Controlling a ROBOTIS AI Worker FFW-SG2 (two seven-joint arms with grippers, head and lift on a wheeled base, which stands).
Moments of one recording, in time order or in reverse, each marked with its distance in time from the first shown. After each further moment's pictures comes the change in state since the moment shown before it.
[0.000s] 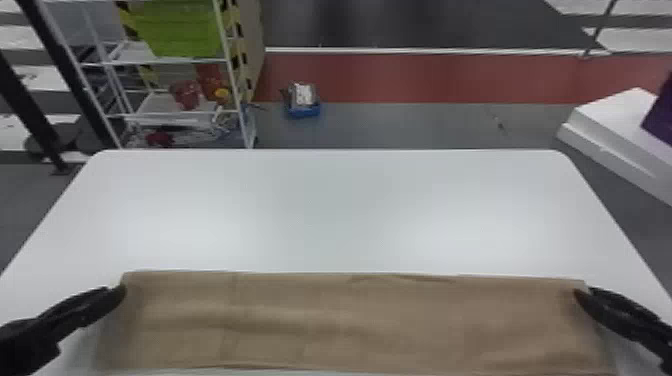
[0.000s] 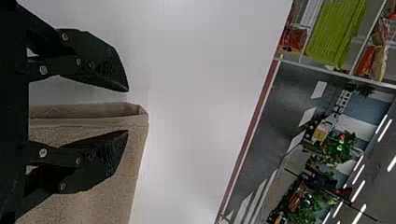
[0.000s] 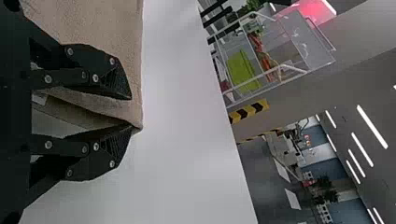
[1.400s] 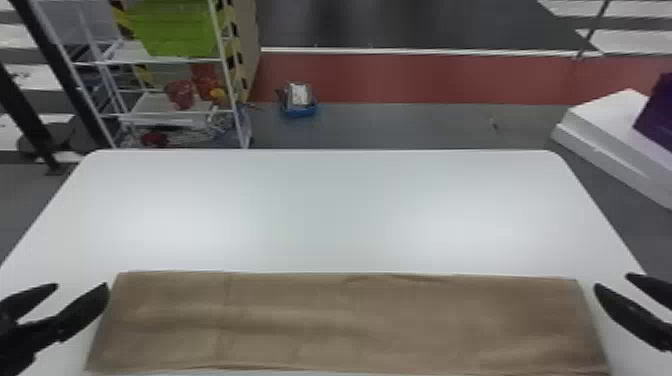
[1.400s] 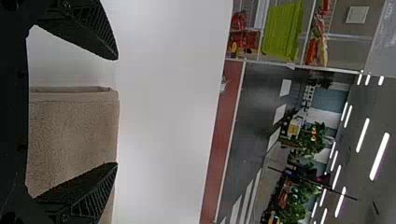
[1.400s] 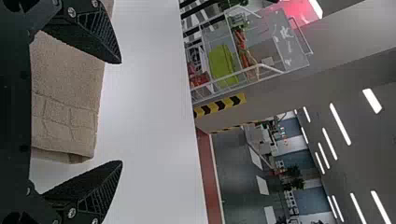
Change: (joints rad) left arm 0.187 -0.021 -0.039 -0.269 0.116 -0.068 0.146; right arm 0.126 0.150 -0.094 -0.438 0.028 0.147 -0.053
